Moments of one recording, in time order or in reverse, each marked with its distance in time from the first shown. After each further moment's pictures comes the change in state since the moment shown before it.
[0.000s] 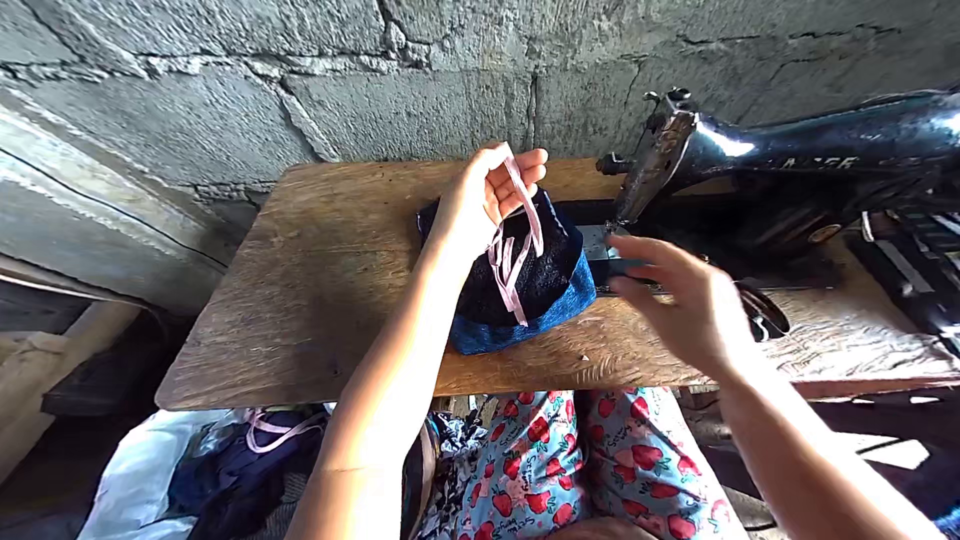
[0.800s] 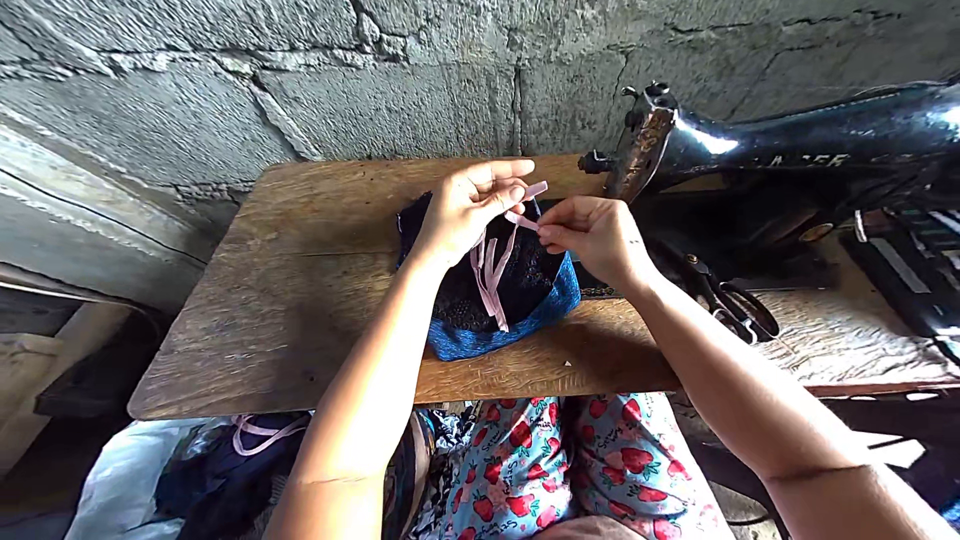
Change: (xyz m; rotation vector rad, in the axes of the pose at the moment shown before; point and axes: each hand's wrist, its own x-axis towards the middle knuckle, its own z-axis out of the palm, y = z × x) left_hand 0.013 -0.027 -0.023 0.535 -0.328 0.414; right_hand 0.085 0.022 0.039 0.458 -0.072 0.073
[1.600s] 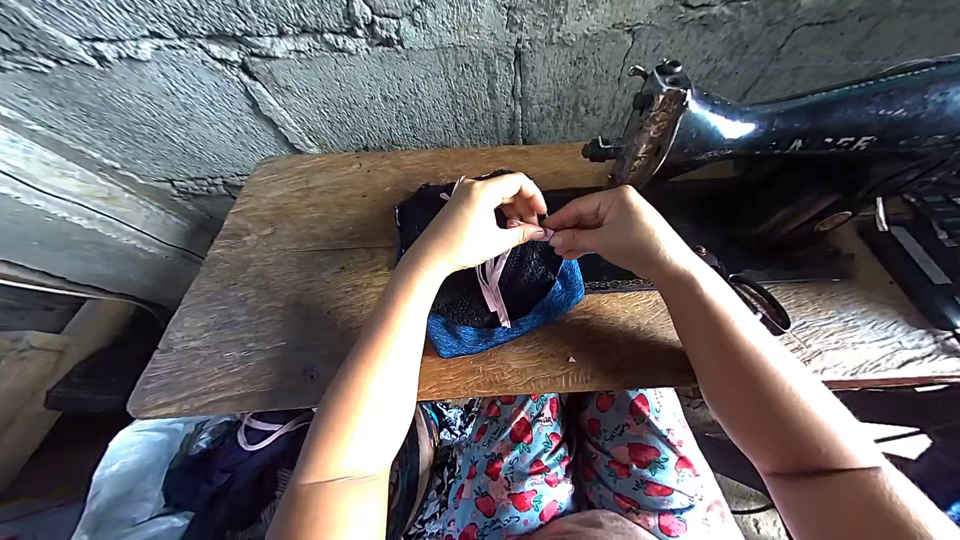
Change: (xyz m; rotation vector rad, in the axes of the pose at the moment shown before) left_hand -0.003 0.000 -0.002 0.453 -0.283 0.239; right_hand 0.002 -0.014 -0.020 -0.052 -0.235 0.133
